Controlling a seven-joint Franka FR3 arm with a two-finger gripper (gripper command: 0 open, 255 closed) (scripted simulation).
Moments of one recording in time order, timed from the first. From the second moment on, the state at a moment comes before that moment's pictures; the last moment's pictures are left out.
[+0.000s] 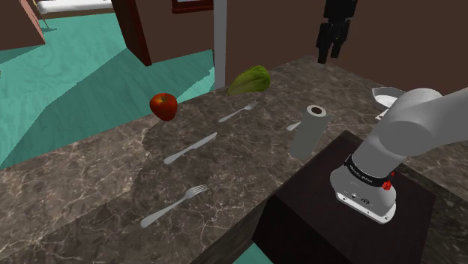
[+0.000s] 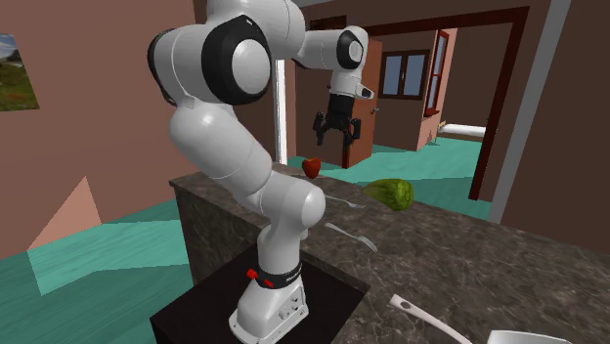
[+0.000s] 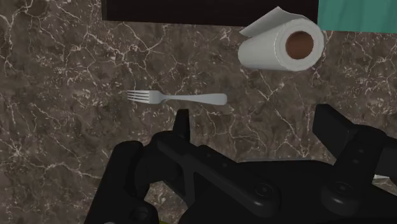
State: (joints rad) arm 0.01 -0.74 -0.06 -2.40 0.02 1.44 -0.04
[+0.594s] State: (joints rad) arm 0.06 -0.97 0.09 -2.70 0.10 1.64 0.09
